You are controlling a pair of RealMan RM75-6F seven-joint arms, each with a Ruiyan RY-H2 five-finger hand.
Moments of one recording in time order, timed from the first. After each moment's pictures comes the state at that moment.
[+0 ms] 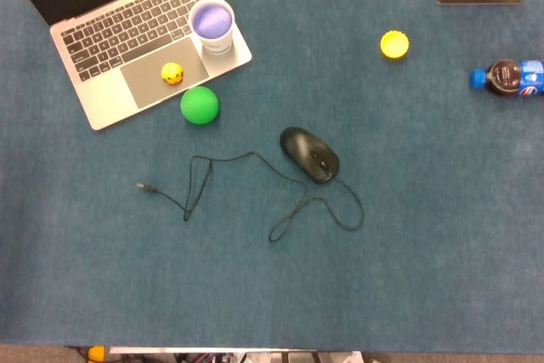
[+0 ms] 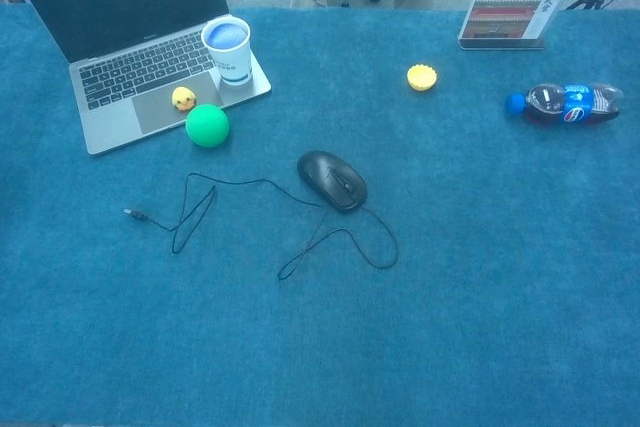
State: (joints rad) left arm -0.10 -1.04 -0.05 -1.71 1.50 1.45 0.15; right arm 0.06 -1.12 0.07 -1.59 -1.52 1.52 -0.08
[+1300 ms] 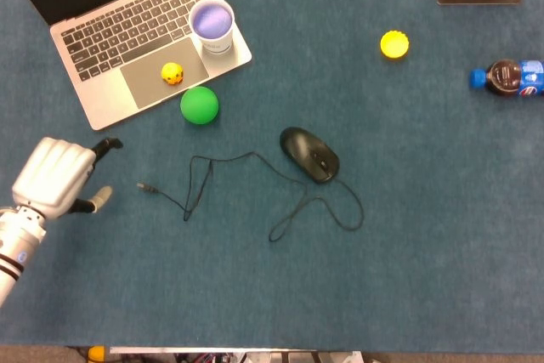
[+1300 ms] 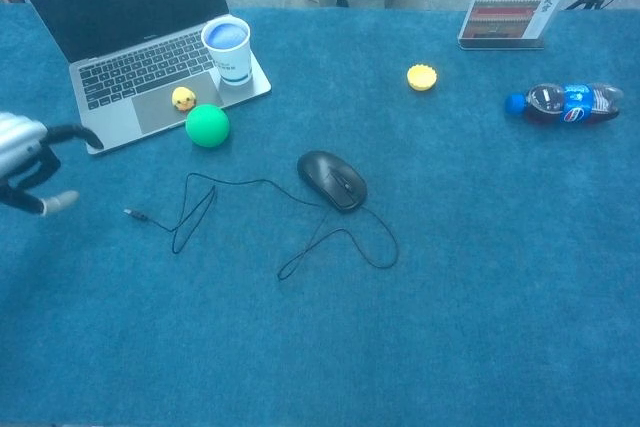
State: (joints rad) left arm -0.35 -1.20 0.03 -1.61 1.50 1.05 0.18; right arm 0.08 -1.11 0.08 -1.57 -1.53 1.52 -0.04
